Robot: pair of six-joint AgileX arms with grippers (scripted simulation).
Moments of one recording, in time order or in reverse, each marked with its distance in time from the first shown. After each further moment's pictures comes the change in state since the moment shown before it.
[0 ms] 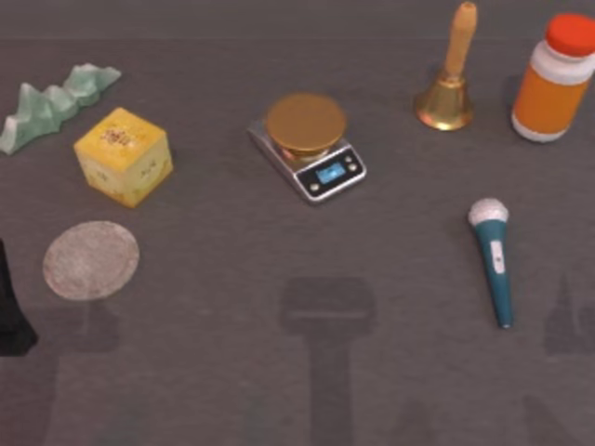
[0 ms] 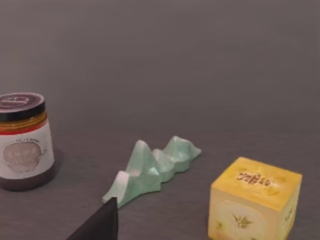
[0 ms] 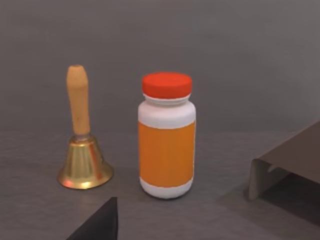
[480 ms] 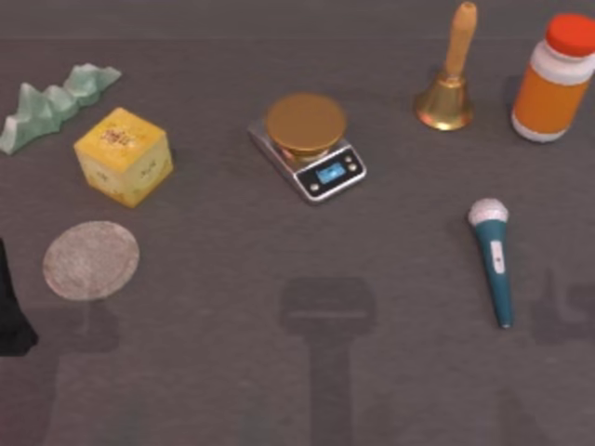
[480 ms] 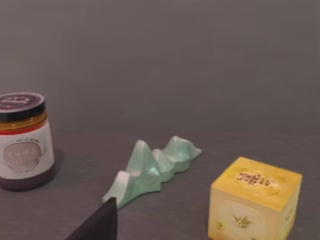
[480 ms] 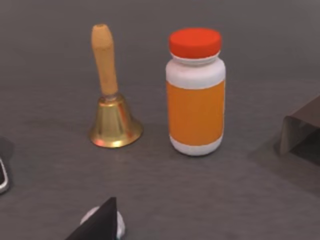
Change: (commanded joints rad) left arm 0.000 0.000 0.000 0.000 0.000 0.000; right arm 0.061 0.223 0.187 -0.135 0.005 0.066
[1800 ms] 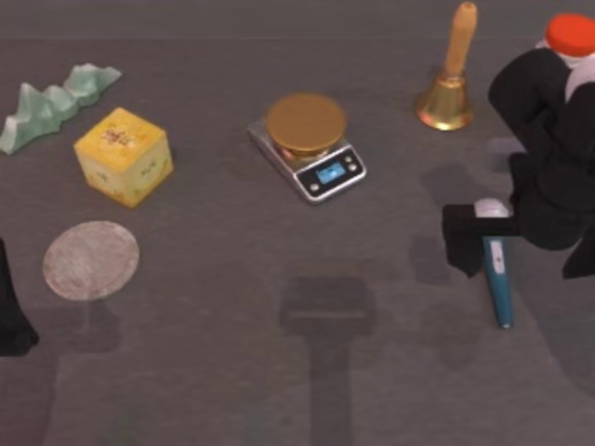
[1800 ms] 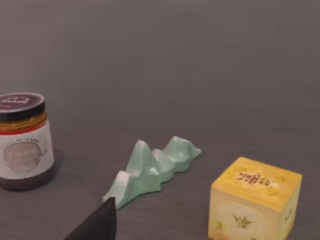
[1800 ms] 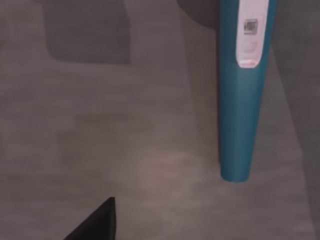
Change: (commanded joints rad) left arm 0.000 0.000 0.000 0.000 0.000 0.000; right arm 0.334 1.550 1.019 -0.782 0.036 0.355
